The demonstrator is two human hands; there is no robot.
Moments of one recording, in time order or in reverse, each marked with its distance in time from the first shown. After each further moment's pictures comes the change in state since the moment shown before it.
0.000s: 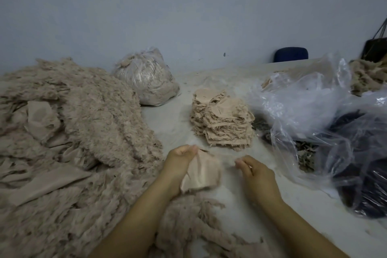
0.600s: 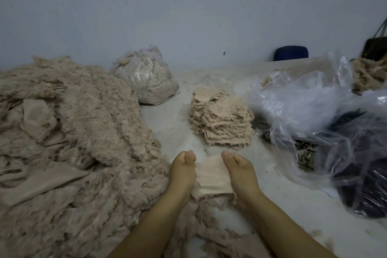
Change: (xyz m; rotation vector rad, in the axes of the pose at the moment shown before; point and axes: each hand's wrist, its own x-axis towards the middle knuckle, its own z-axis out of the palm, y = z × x) left_hand 0.009 -0.035 0.020 0.183 0.261 0.112; right_hand 0.005 -0.025 0.037 0.680 -0.039 0.218
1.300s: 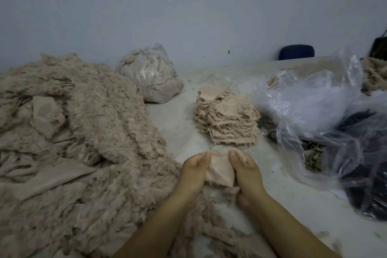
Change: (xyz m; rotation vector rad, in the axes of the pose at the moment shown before) left_hand -0.015 0.004 -0.004 -0.237 -0.273 -0.022; right_hand 0.003 0.006 0.004 0.222 0.055 0.062
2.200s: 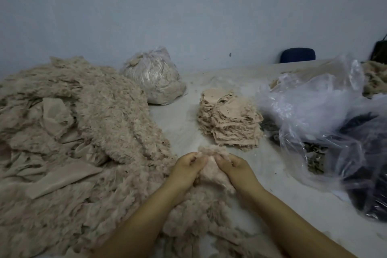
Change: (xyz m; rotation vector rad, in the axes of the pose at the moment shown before) left_hand 0.008 0.009 -0.034 0.043 -0.096 -0.066; right_hand -0.001 -0.006 0.009 -0.466 -0.276 -0.138
